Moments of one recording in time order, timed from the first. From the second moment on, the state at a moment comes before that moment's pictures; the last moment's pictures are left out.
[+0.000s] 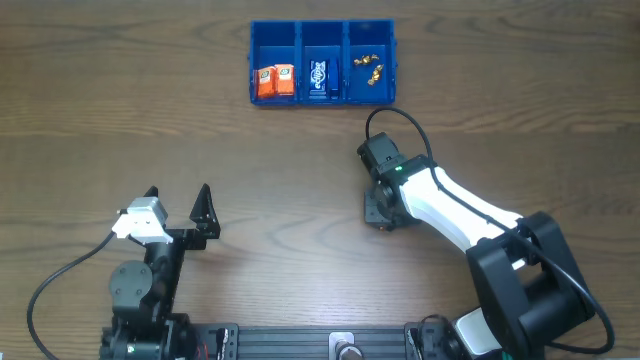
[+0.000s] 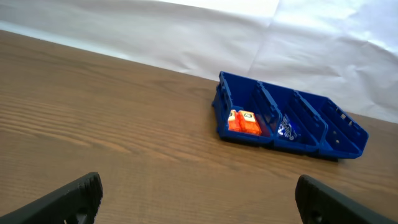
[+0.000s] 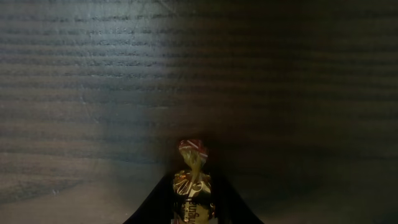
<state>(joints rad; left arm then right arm) -0.07 0.01 0.03 -0.14 0.04 -0.27 0.48 1.66 0.85 -0.71 0.01 0.49</state>
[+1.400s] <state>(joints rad) -0.07 0.01 0.03 -0.14 0.04 -0.27 0.33 2.17 1.94 -0.76 0.25 0.28</state>
